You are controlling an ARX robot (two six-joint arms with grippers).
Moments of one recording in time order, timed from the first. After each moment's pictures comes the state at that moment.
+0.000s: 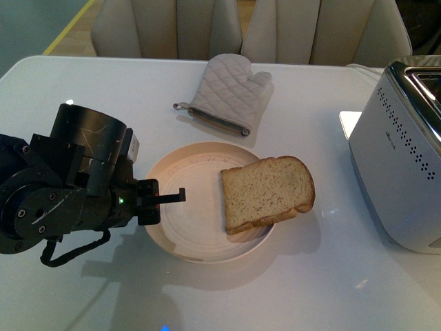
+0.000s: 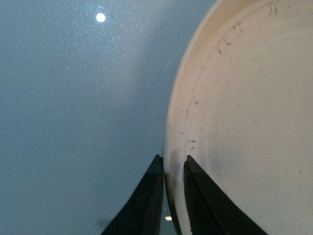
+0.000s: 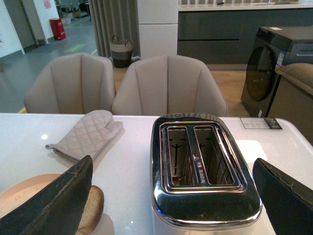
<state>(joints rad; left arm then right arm) -0.32 2.36 0.89 0.51 0.01 -0.35 0.00 0.01 0.02 0.00 0.00 0.00</state>
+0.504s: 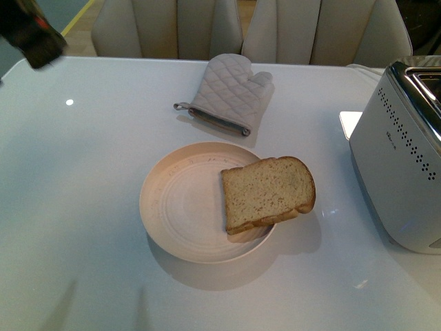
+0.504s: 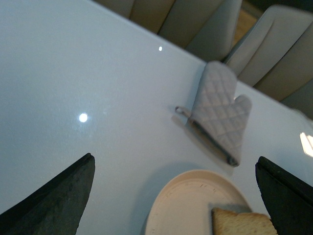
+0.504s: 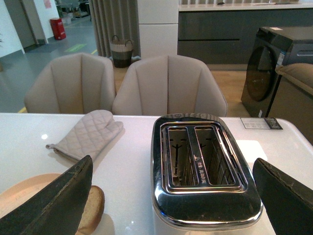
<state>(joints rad) -0.14 1.61 0.58 0.61 0.00 -0.48 0.00 0.01 0.02 0.00 0.00 0.00</state>
